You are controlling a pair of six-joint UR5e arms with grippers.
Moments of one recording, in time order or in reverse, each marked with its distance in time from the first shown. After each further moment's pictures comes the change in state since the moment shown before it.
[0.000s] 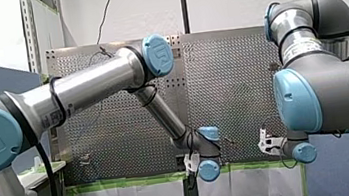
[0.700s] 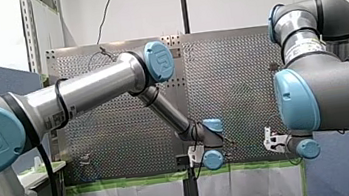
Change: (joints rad) left arm 0.022 -0.026 0.174 -0.120 0.001 0.002; right arm -0.038 0.005 -0.084 0.086 -0.004 -0.044
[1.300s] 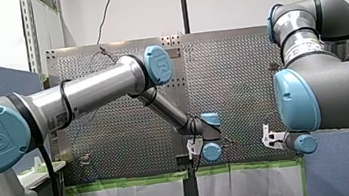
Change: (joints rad) left arm 0.039 -0.026 0.103 -0.035 0.014 0.008; right arm 0.014 -0.001 -0.063 0.094 -0.008 -0.005
